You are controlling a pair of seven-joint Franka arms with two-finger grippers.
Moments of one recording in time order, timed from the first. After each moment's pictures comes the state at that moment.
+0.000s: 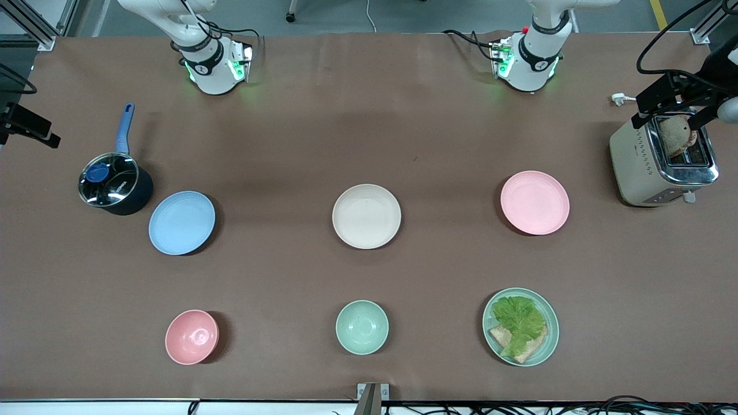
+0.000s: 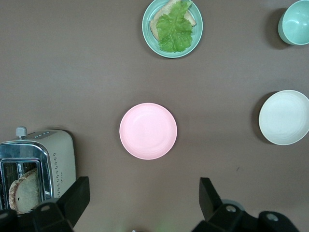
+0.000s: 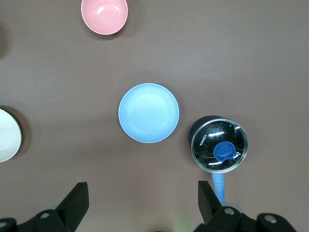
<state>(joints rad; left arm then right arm) -0.07 -0.03 -0.03 -1.43 -0.05 1.44 -0.07 -0.02 0.02 -0.08 -1.44 0.02 1.42 0.00</state>
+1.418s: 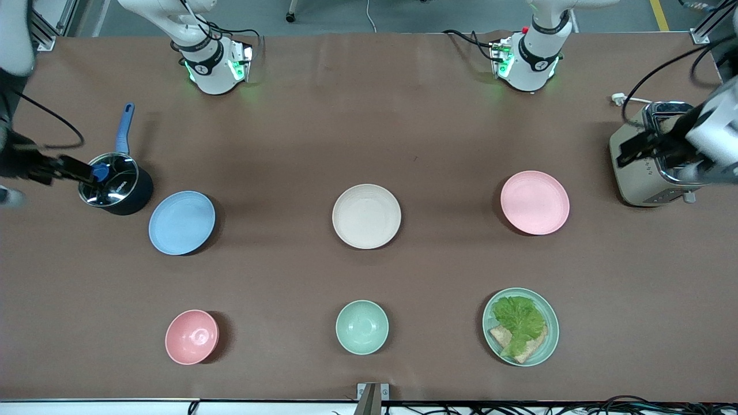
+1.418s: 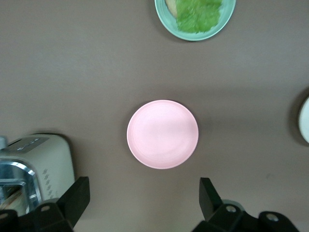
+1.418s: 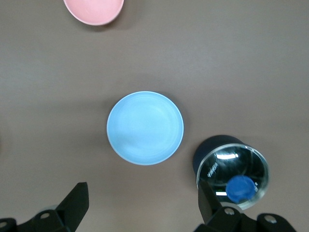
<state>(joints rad) -0.05 0.04 0.03 -1.77 -0.05 1.74 0.05 -0.03 0.12 -0.08 -1.72 0.03 1.75 -0.09</state>
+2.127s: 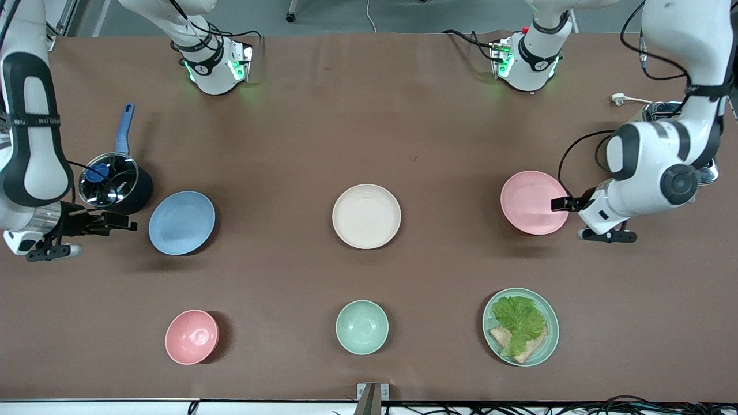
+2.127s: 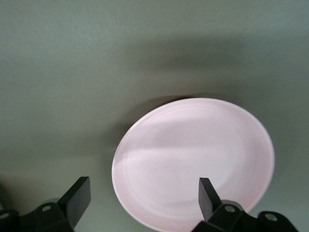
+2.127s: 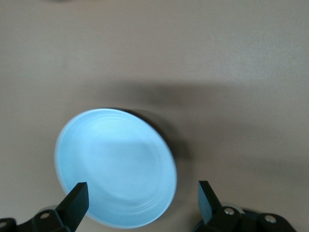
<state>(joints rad) -0.02 0.34 0.03 -2.06 -0.05 2.17 0.10 -0.08 0.45 -0.26 -1.85 0.43 2.07 -0.67</state>
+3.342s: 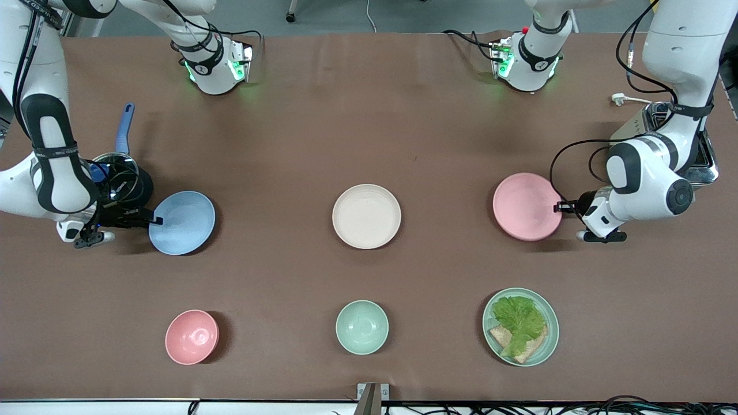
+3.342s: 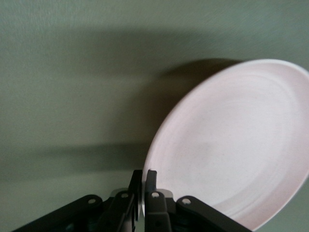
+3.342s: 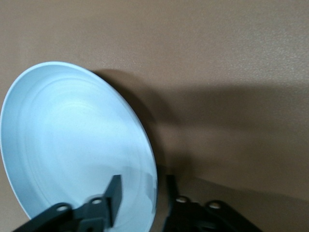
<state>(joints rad) 0.06 0.40 0.02 -2.10 -0.29 2.24 0.25 -0.10 0.55 -0.28 -1.99 0.67 2.17 -0.91</state>
